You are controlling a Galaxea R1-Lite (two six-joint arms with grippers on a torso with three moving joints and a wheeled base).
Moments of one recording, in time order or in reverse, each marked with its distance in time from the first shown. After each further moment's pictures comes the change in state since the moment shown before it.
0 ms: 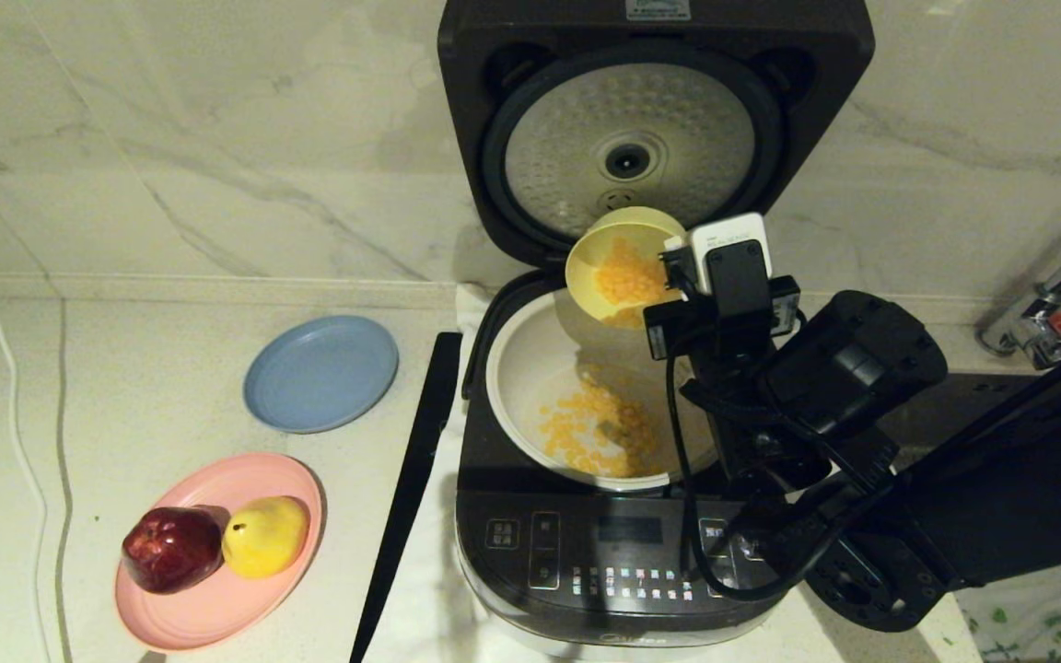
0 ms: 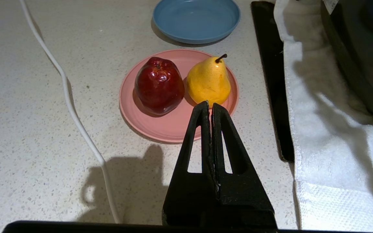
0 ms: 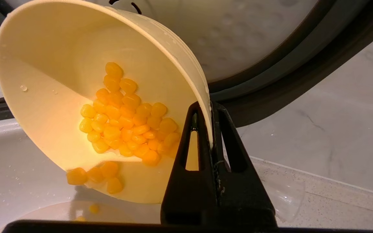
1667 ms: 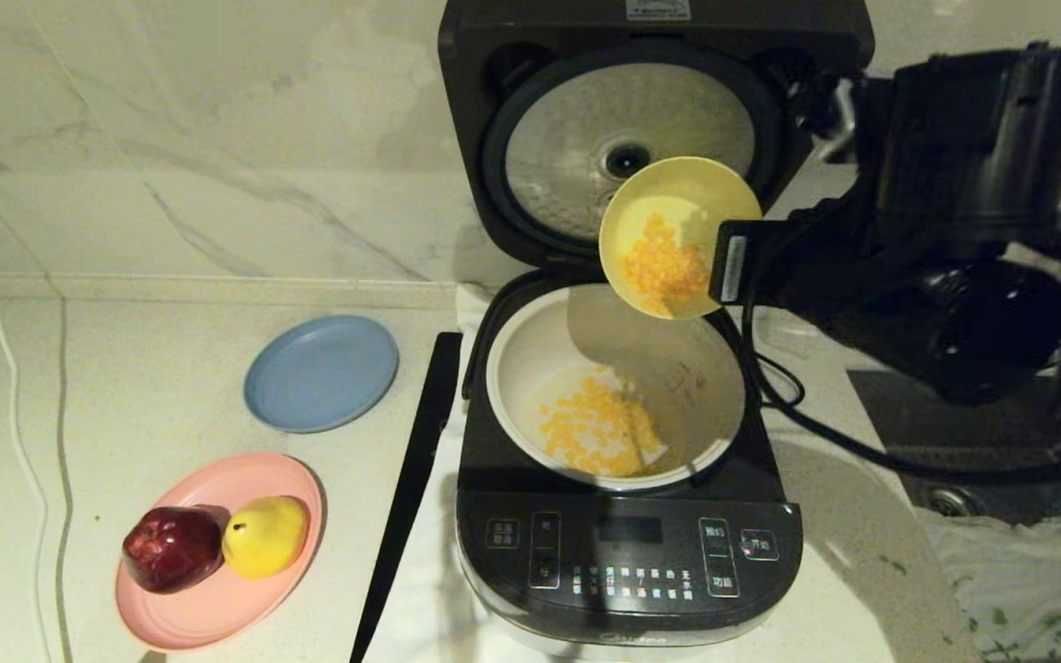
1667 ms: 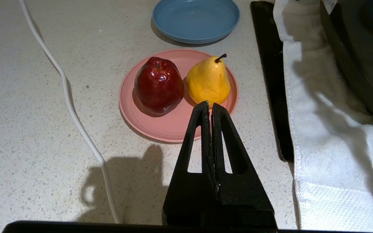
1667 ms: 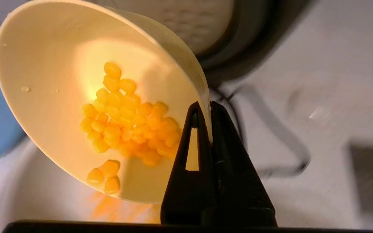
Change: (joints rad) left arm 0.000 0.000 0.000 0.000 0.000 0.000; right arm -0.004 -0.362 -0.346 1.308 0.012 0.718
